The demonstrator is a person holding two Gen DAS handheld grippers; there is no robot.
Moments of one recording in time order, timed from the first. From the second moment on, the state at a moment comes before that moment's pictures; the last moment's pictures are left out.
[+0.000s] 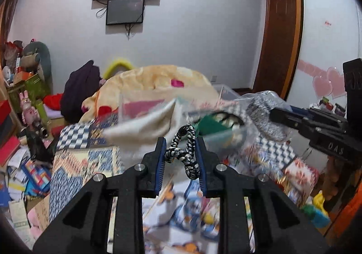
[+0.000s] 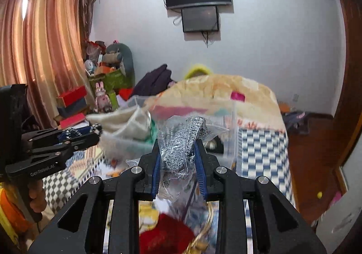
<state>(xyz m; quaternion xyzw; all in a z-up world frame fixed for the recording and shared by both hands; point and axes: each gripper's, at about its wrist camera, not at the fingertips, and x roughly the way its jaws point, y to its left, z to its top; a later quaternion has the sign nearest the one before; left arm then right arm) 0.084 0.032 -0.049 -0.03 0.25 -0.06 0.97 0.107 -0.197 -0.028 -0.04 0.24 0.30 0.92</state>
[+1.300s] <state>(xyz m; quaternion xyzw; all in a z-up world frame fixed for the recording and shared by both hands) 0.166 -0.005 -0.070 0.00 0.30 -0.07 0.95 0.173 -0.179 -0.056 -0.10 0.28 0.26 0.92</state>
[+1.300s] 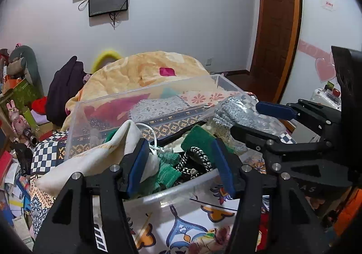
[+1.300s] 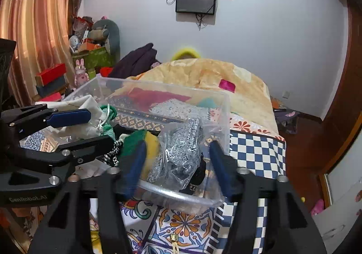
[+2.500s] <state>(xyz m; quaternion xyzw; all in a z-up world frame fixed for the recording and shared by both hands) 0.070 -0.017 -0.132 0.00 0.40 -0.11 0.91 0.089 -0.209 -0.115 -0.08 0.37 0.32 0.87</state>
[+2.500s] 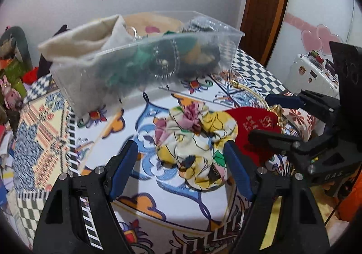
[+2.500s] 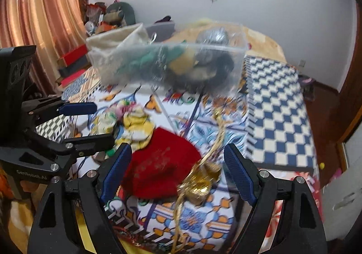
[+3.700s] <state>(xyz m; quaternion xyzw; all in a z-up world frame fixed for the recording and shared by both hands) 0.058 0.002 -0.081 -0.01 0.30 -0.10 0.95 0.094 -0.209 -0.073 -0.07 0.30 0.30 0.90</state>
